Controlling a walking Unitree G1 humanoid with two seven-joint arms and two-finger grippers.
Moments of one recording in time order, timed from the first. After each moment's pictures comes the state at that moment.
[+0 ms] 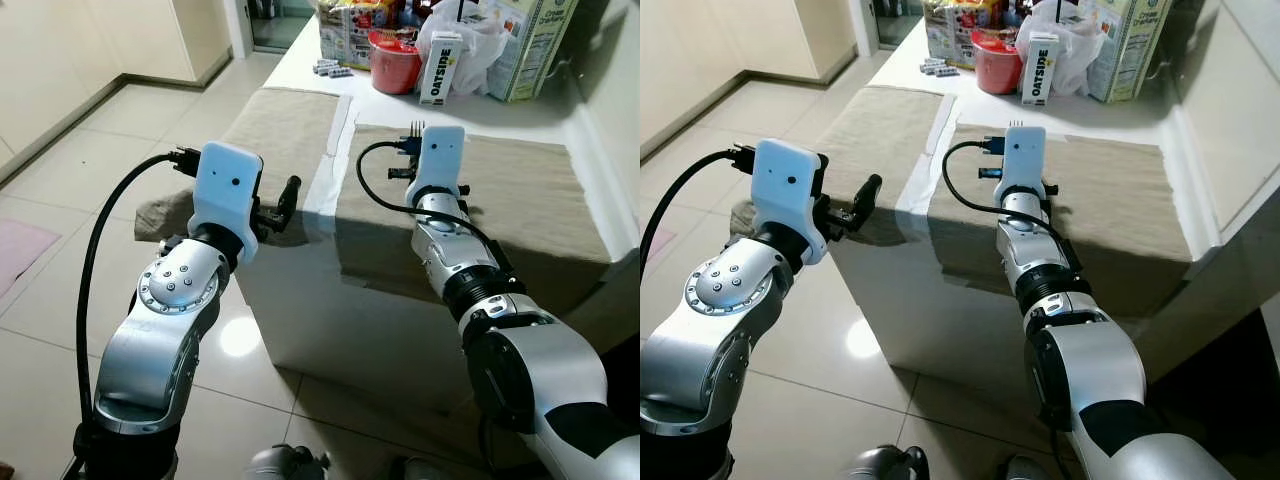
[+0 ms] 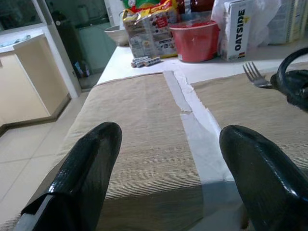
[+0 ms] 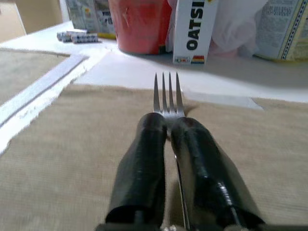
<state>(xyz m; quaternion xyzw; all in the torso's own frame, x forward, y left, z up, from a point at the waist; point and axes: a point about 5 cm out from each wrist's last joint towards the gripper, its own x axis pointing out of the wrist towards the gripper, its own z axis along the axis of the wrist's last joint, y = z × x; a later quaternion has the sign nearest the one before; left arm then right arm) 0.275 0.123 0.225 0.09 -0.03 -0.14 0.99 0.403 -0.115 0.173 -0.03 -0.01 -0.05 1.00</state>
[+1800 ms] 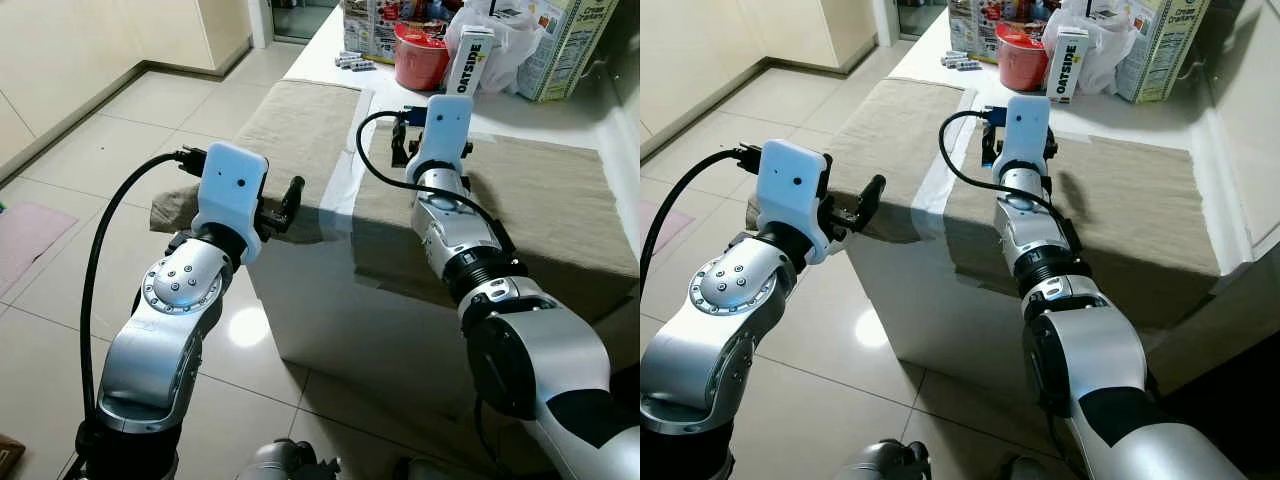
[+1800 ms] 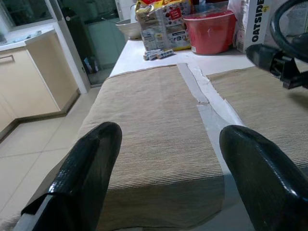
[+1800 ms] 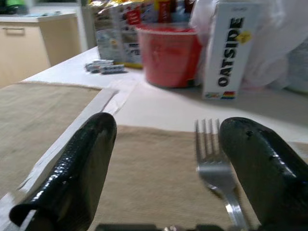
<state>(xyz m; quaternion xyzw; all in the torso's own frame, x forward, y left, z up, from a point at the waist) 0.275 0.120 0.225 0.10 -0.03 -0.15 0.98 0.411 -0.113 0.205 -0.02 -0.05 -0.06 1.00</state>
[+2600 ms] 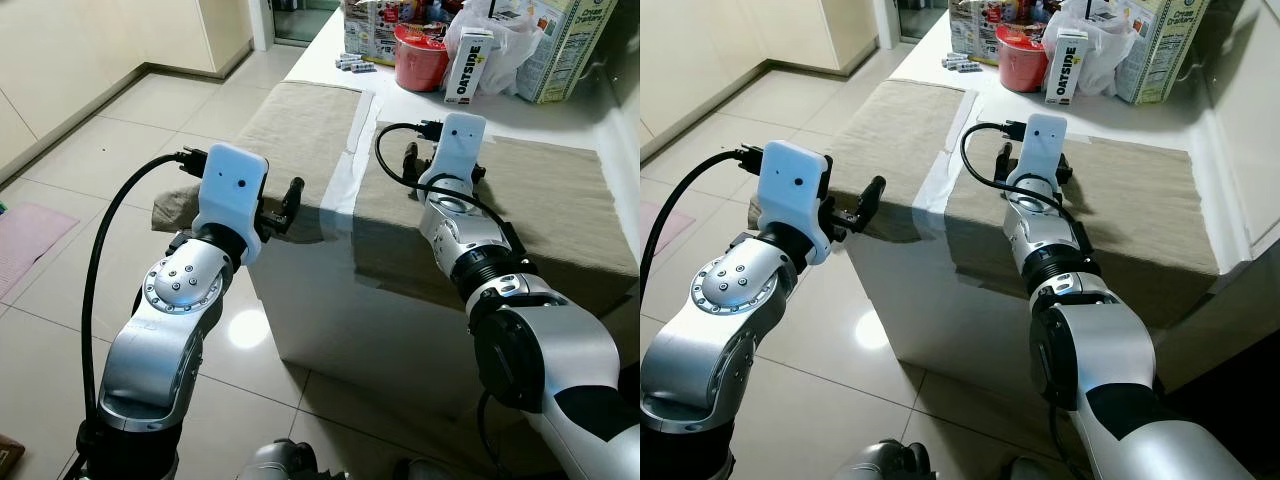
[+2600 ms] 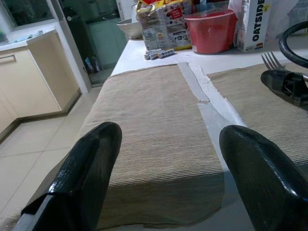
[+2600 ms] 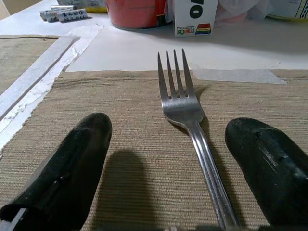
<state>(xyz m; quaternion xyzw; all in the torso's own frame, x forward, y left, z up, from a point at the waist) 0.276 0.120 0.223 0.10 -0.03 -0.14 0.98 0.411 -0.130 0.180 0.03 0.06 -0.10 0.99</state>
